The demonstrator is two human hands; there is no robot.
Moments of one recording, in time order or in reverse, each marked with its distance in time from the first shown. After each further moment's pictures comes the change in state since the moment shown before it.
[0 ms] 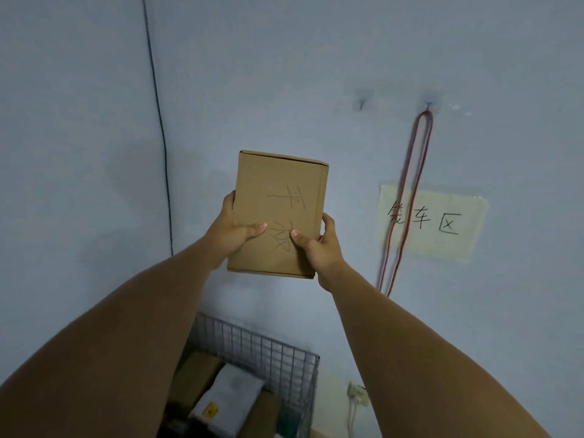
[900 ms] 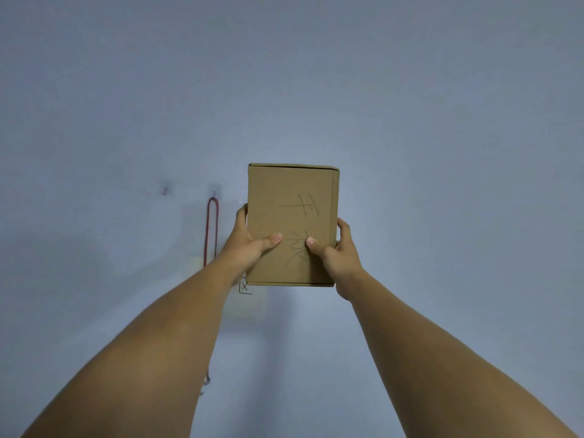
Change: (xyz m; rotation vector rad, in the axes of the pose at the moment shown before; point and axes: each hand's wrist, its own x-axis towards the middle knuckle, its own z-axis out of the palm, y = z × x) left_hand -0.105 0.302 0.416 -0.277 -0.193 0.305; right_hand -0.165 -0.220 -0.463 -0.120 0.353 -0.301
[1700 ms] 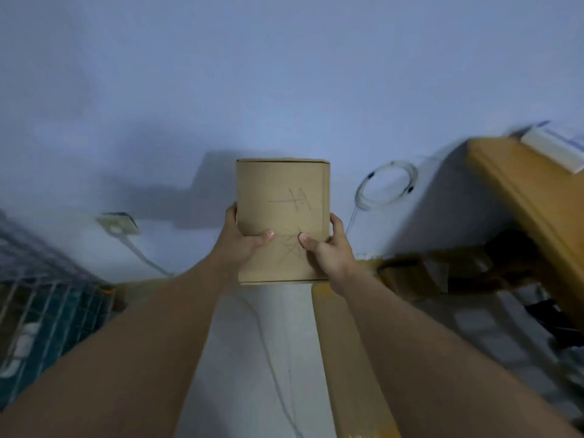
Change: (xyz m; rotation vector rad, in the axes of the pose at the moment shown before) left_hand -0.292 -0.707 0.197 -0.045 -0.306 -0.818; right_hand -0.241 0.724 -0.134 -0.090 0.206 0.842
